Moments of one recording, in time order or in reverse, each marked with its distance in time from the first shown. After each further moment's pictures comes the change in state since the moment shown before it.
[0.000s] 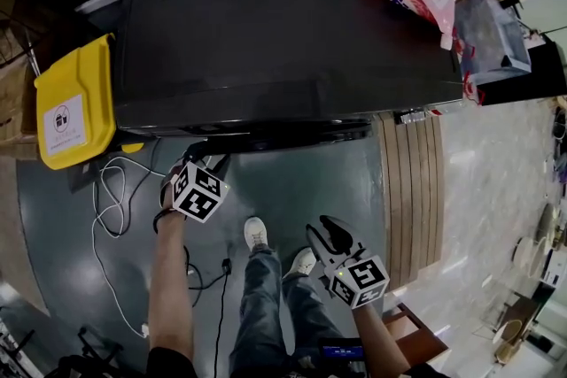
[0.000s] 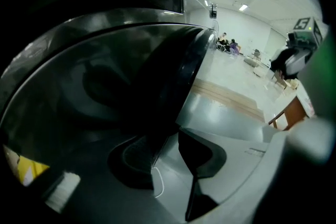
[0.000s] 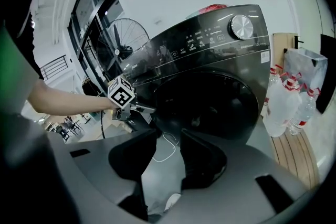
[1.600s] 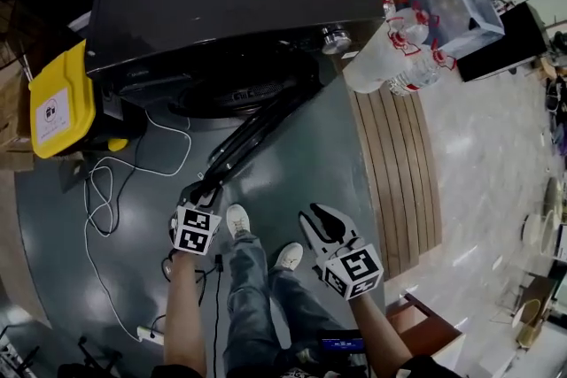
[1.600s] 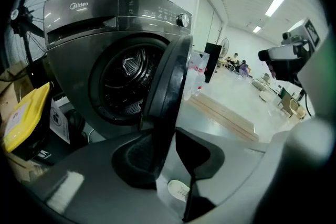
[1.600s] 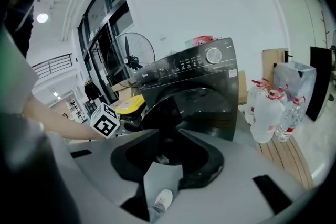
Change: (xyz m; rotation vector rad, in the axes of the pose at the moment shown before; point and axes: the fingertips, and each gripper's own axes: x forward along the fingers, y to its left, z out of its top) left arm -0.034 -0.193 -0.056 -0.220 -0.112 0.035; right arm -0.120 -0.011 -0.058 -0.071 -0.129 -0.034
